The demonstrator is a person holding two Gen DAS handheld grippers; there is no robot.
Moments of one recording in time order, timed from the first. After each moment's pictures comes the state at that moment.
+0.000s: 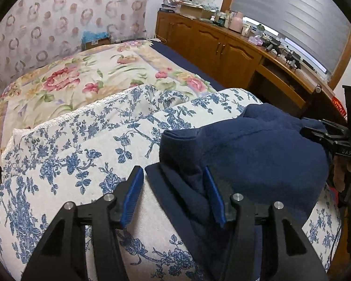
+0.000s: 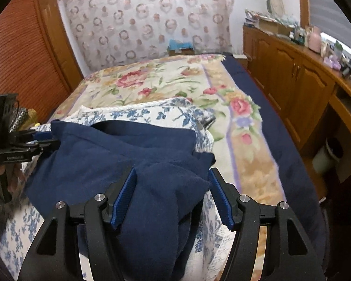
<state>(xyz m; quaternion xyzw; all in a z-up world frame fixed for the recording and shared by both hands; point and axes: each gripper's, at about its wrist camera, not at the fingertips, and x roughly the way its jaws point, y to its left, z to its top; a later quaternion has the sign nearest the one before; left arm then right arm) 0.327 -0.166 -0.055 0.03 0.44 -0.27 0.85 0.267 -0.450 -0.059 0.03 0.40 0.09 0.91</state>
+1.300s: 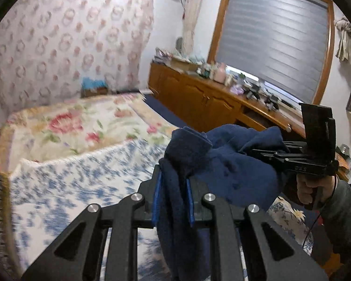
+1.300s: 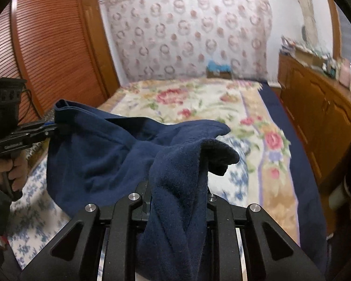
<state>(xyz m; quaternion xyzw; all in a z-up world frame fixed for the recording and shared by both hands) 0.254 -0.102 0.059 -0.02 0.29 -0.29 0.91 0.260 -0.373 0.013 -0.01 0.33 0.21 0.92</state>
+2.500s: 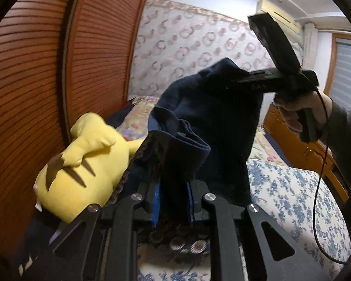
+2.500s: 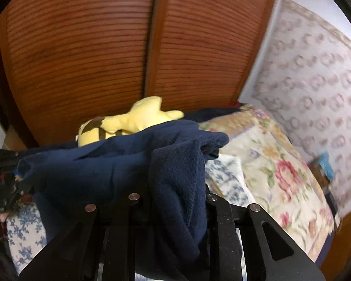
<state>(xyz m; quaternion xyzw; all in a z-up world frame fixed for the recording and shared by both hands) 0.103 0.216 -0.036 -0.14 0.24 0.07 0.96 0.329 0.150 0.041 -0.32 0.27 0.51 0.75</state>
